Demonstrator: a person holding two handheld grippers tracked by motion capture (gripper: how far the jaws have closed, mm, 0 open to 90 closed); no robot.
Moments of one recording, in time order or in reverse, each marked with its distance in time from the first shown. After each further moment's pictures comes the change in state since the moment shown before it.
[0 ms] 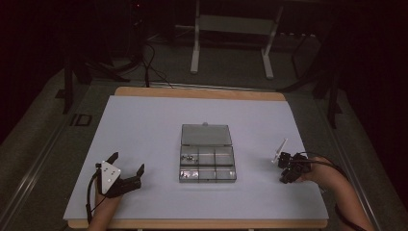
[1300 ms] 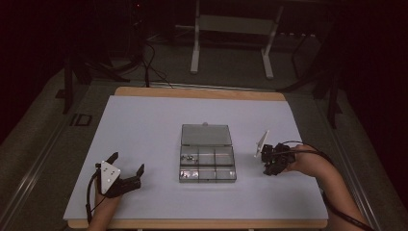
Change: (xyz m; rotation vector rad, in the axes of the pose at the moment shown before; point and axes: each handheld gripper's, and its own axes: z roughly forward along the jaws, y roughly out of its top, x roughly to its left) left arm 0.001 0.000 0.000 -0.001 -0.003 -0.003; right arm 0.030 0.061 -0.047 -0.052 -0.014 -0.194
